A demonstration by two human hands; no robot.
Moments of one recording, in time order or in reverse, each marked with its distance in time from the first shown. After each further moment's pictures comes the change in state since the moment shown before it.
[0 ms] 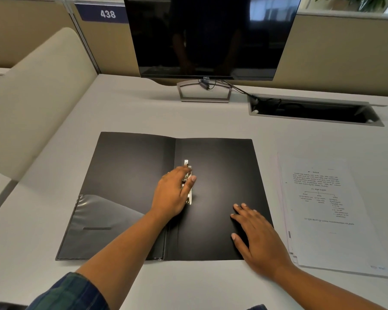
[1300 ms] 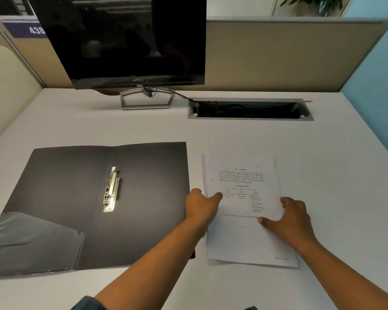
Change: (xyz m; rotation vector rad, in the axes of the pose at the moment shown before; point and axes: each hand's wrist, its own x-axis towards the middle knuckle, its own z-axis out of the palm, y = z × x) left_hand -0.002 0.243 0.169 -0.562 -0.146 -0.721; right_hand -0.054 0.209 -0.136 0.197 0.047 0.826
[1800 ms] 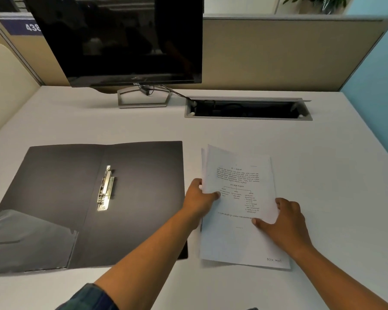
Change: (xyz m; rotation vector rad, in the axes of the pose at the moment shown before) left_hand 0.022 0.001 0.009 -0.059 -0.149 0.035; right_hand 0.001 0.010 0.003 -0.043 0.050 -0.085
